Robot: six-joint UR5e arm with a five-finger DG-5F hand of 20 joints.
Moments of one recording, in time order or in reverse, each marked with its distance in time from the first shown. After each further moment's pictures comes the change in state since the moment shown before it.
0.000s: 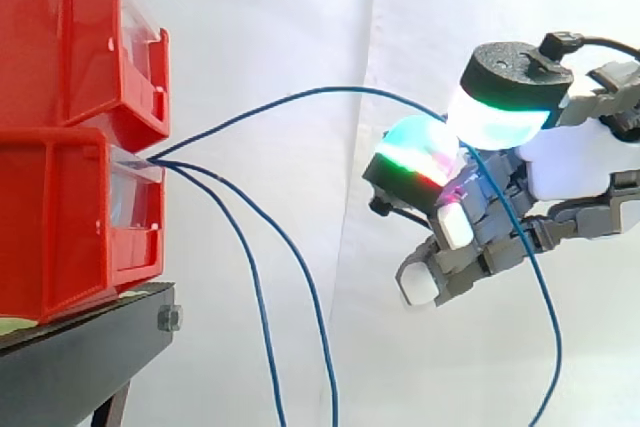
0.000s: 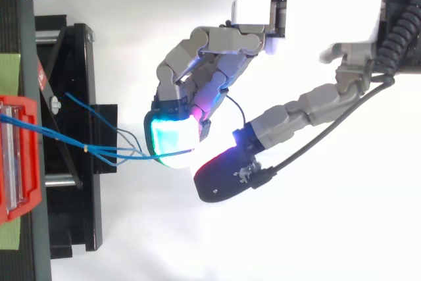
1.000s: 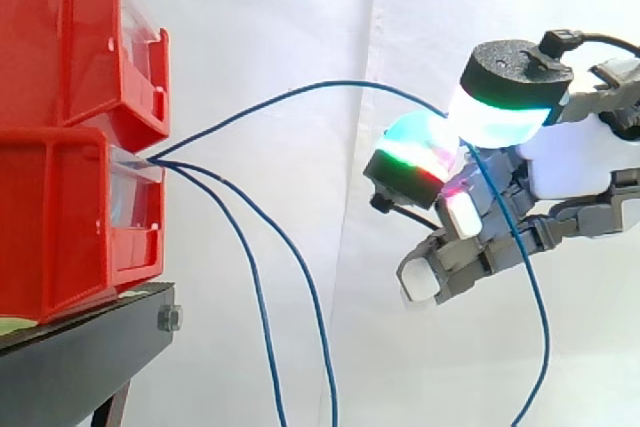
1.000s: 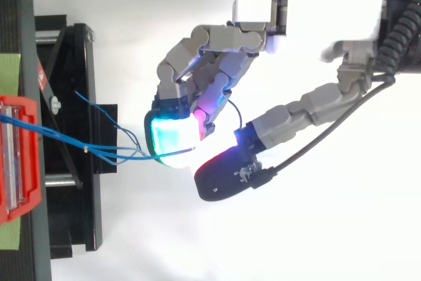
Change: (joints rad) arm 0.000 0.002 0.000 -0.002 0.002 0.025
